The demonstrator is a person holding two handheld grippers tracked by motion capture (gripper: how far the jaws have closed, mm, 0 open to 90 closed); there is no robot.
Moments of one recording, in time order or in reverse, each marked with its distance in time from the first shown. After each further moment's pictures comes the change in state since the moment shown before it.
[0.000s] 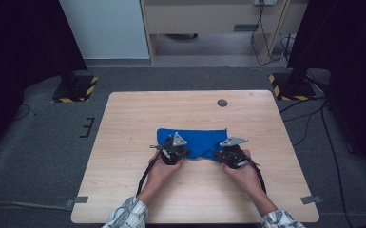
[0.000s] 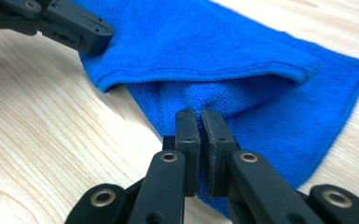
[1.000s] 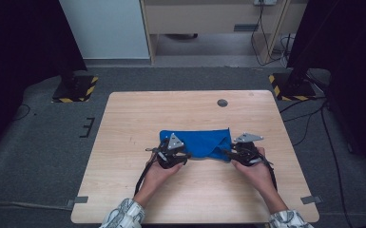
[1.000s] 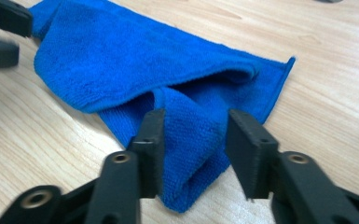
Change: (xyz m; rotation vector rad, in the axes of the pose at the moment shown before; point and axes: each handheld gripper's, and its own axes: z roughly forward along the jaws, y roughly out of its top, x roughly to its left) left arm -0.009 -0.002 -0.017 -0.055 0.001 -0.002; right arm -0.028 -0.003 -0.028 -0.046 -0.093 0.046
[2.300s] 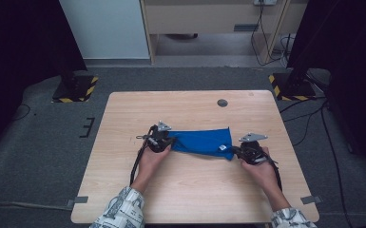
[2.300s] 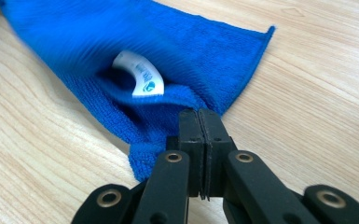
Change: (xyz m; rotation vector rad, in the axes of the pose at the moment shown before) left arm 0.068 0.005 0.007 0.059 0.095 -0.163; right arm -0.024 -0.011 0.003 0.054 -0.010 0.001
